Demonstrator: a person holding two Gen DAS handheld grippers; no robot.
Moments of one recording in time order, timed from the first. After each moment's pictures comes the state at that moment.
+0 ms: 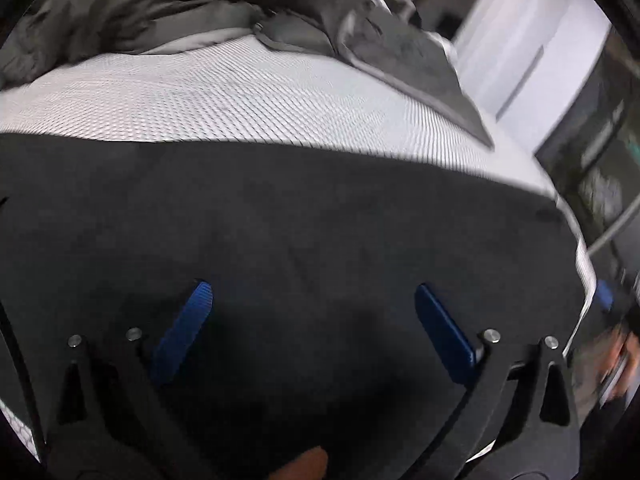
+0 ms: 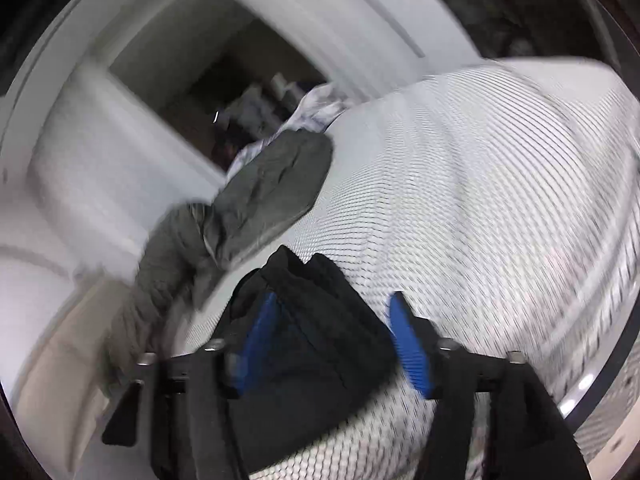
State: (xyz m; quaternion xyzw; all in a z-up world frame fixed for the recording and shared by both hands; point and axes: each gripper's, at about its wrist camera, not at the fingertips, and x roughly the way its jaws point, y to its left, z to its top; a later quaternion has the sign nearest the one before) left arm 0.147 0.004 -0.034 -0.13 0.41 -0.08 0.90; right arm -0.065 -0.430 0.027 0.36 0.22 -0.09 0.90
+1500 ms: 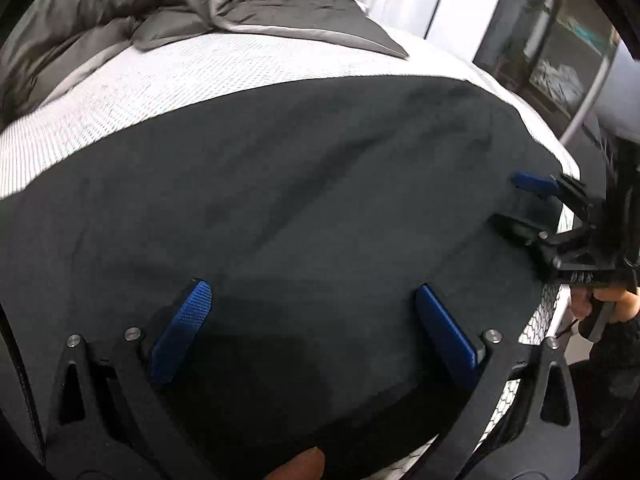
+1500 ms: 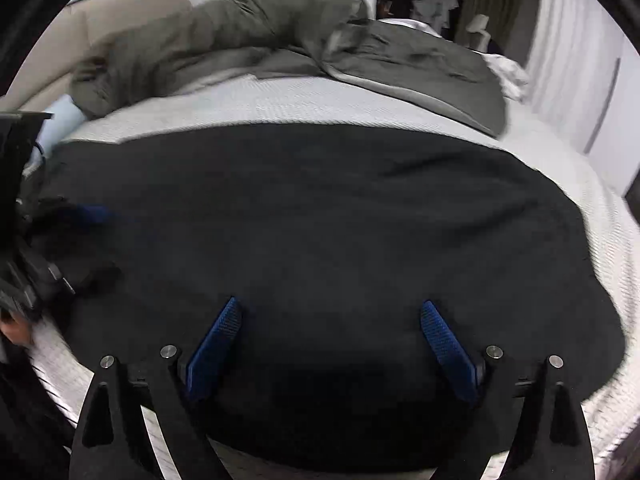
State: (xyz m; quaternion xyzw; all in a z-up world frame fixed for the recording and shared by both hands) left arm 0.157 -0.083 -0.041 -0.02 0.44 -0.19 0.88; right arm 0.047 -0.207 -0.037 -0.06 0.41 0.01 0.91
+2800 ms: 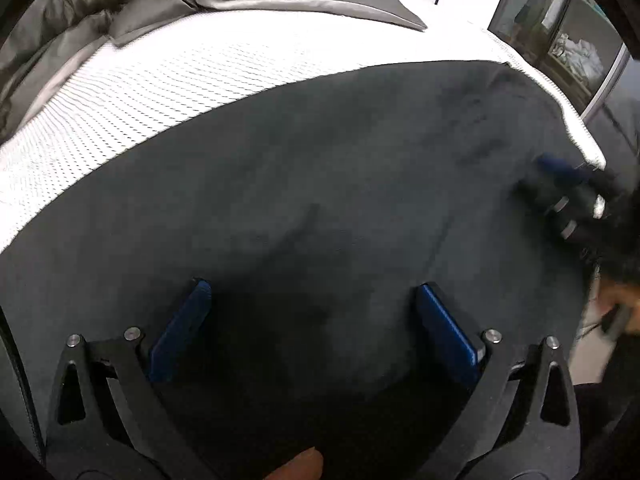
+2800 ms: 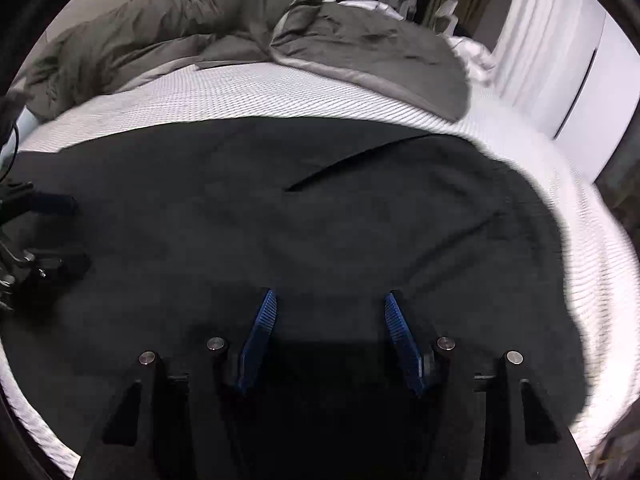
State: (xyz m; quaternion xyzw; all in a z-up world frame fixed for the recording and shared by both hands) left arm 0.227 -0.120 -0.041 0.04 0.49 -0.18 0.85; right arm 0.080 -0.238 -0.042 -0.09 0.43 -0.07 0.90
